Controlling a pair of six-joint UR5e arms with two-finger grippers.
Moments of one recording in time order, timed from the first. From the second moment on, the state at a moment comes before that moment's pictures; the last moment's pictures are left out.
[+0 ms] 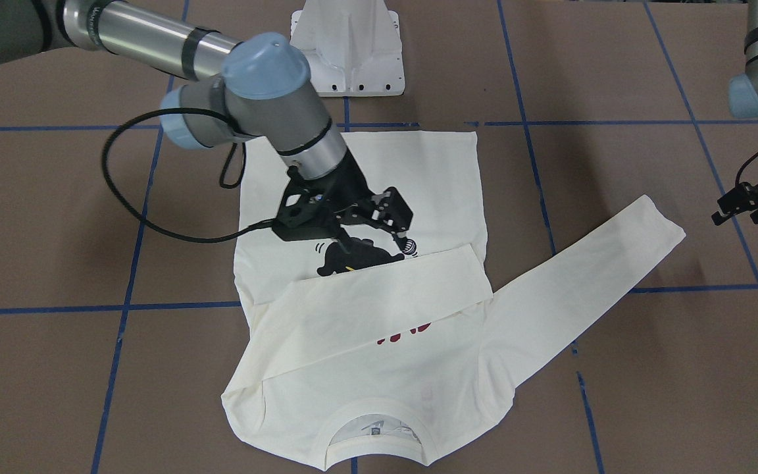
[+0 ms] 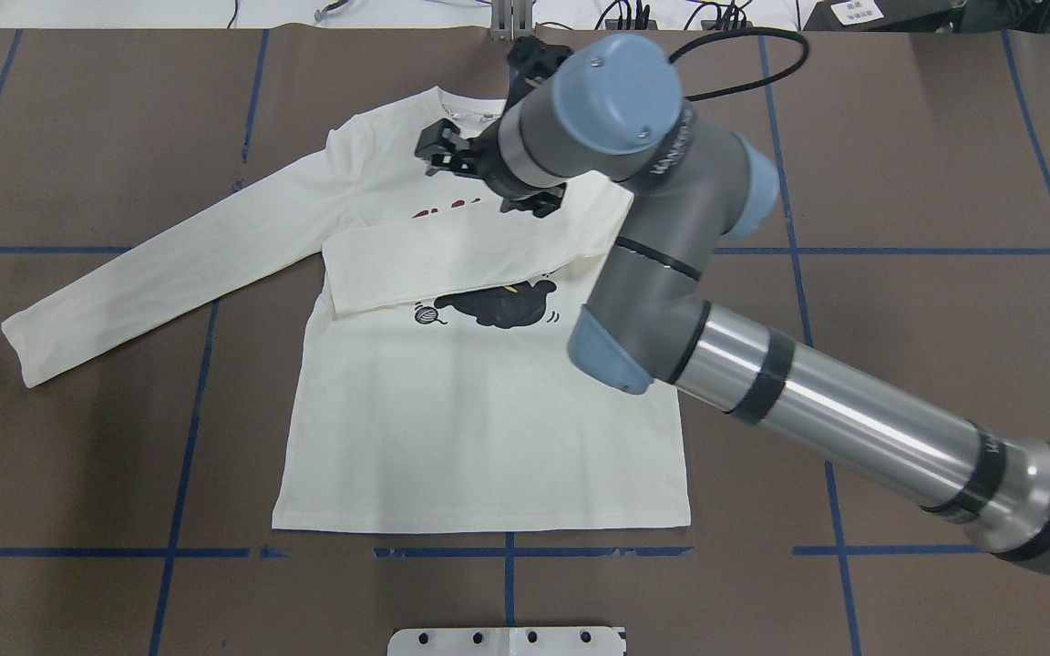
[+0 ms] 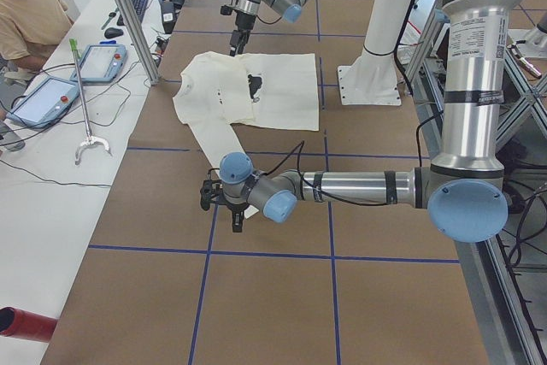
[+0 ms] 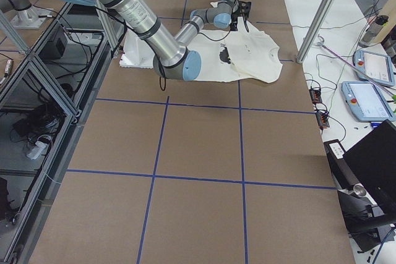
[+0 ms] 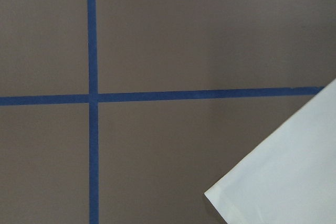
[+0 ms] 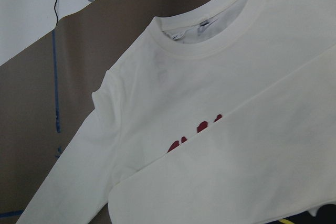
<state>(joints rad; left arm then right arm) -1.21 -1.56 -1.47 -2.16 -2.32 -0.64 0.70 -0.79 1.50 -1.05 1.92 1.56</state>
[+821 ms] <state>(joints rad) -1.09 -1.61 -1.39 -2.18 -2.30 -0.69 0.83 -1.04 1.67 -1.04 2.08 1.39</state>
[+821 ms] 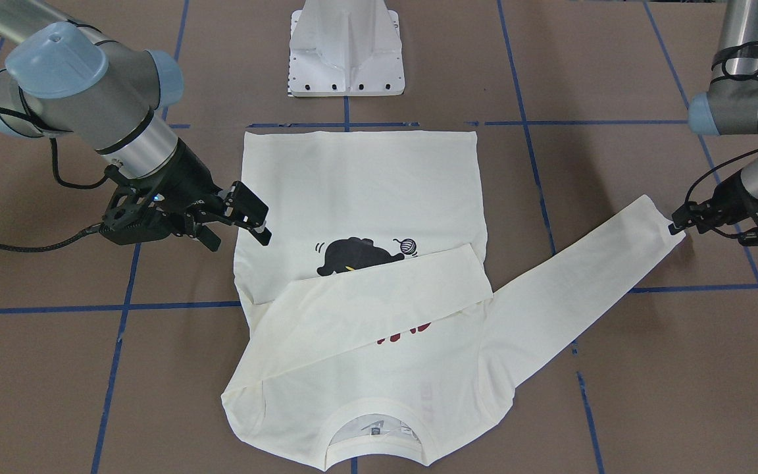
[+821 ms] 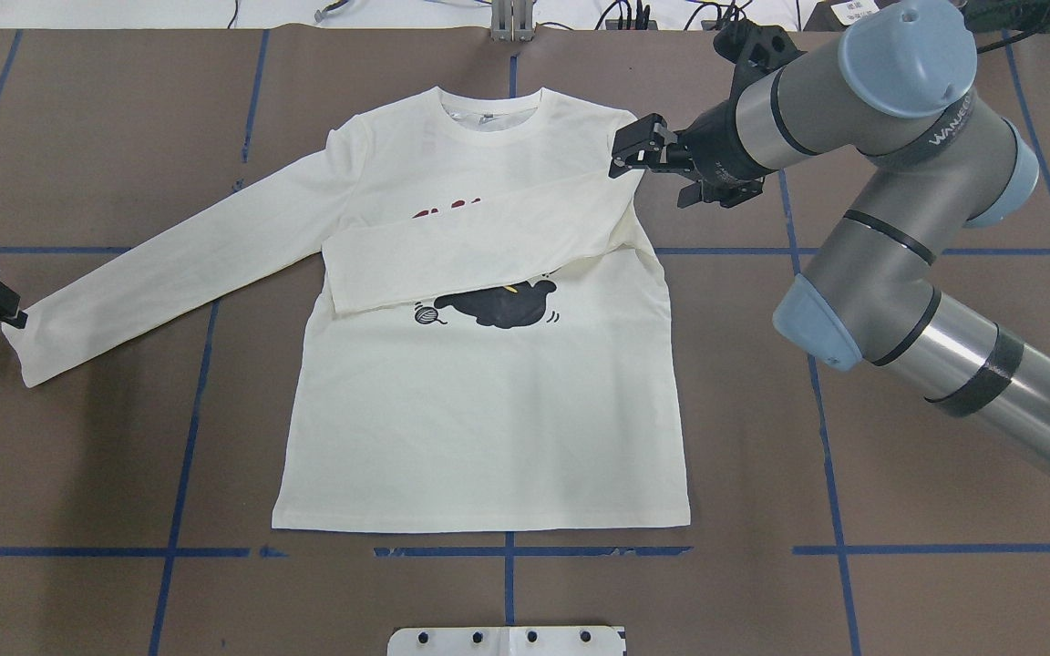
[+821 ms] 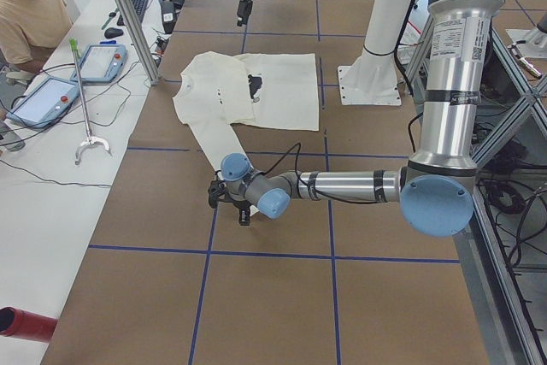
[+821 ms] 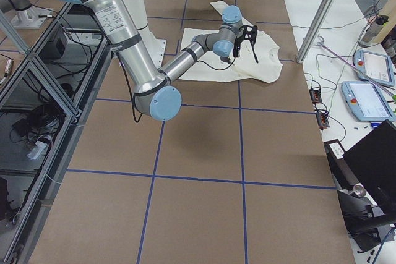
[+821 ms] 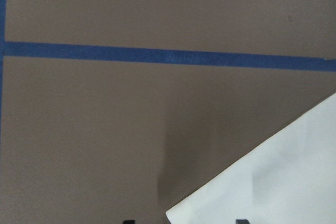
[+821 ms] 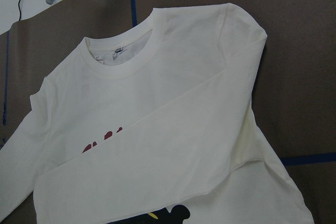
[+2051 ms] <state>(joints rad) -1.07 -1.80 -1.73 -1.80 -2.41 -0.79 0.93 -1.13 1.73 -1.04 2.17 1.33</state>
